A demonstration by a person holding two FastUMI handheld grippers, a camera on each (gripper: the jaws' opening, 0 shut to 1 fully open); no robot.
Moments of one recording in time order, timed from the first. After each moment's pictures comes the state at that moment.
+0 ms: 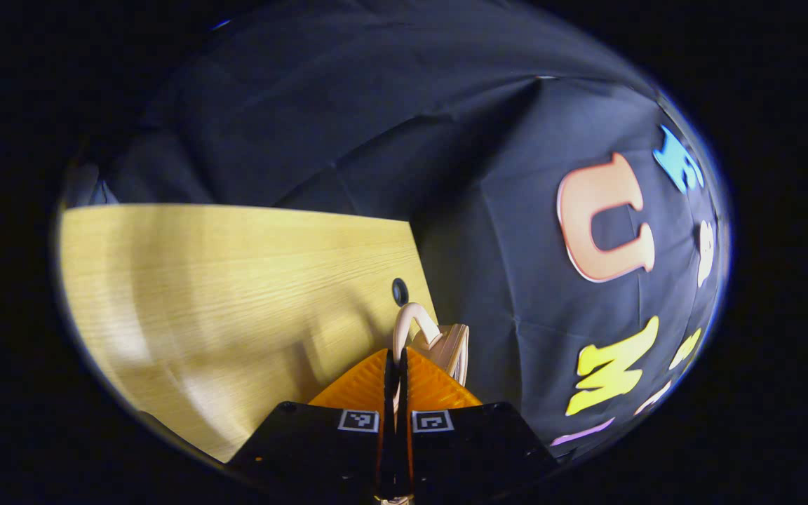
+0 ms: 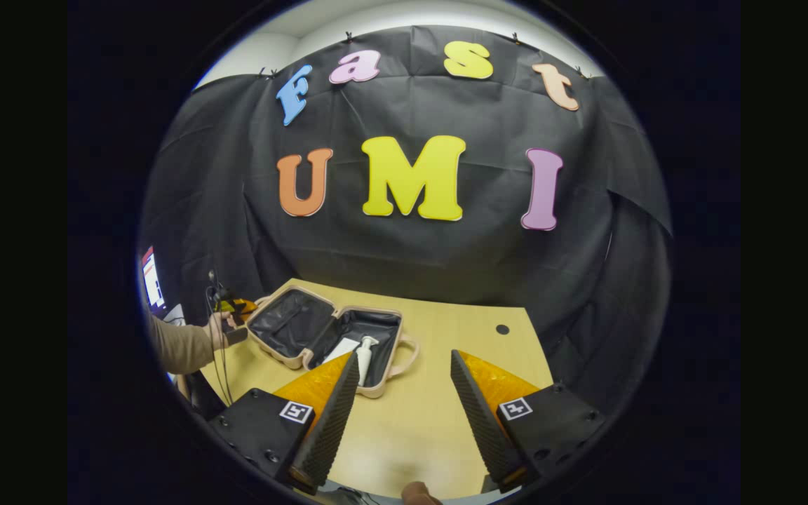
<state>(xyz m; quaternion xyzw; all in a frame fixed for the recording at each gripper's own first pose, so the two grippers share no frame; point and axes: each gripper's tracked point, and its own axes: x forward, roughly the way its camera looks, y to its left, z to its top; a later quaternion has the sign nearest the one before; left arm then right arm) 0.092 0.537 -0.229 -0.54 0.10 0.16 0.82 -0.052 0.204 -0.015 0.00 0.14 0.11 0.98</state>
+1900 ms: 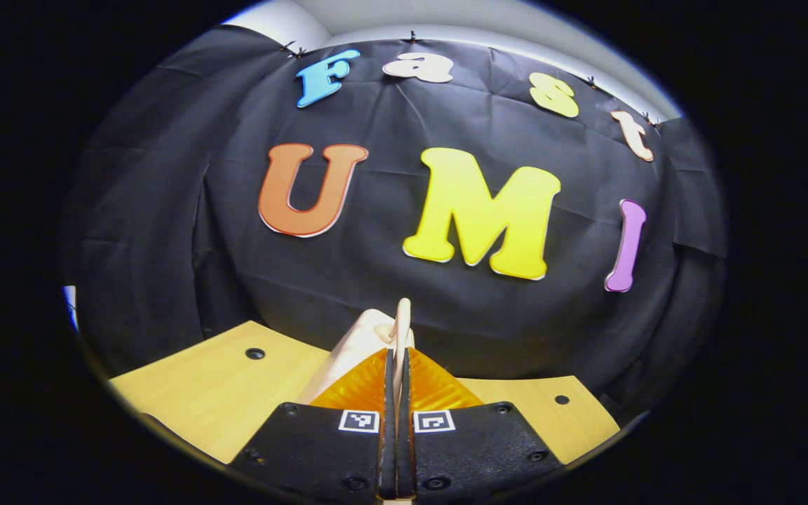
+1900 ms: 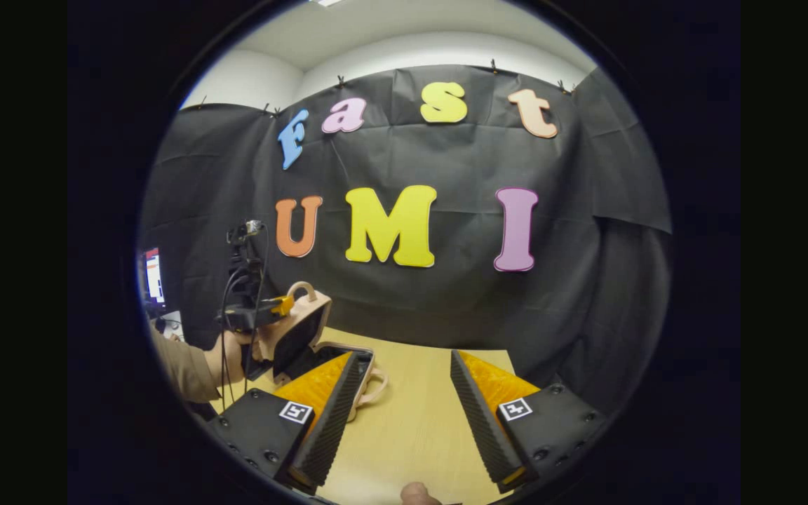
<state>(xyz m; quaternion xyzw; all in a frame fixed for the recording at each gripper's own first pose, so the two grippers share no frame) 0.102 0.172 -0.044 -0.10 0.03 0.07 0.99 -0.056 0.120 0.000 0.02 0.04 0.13 0.99</state>
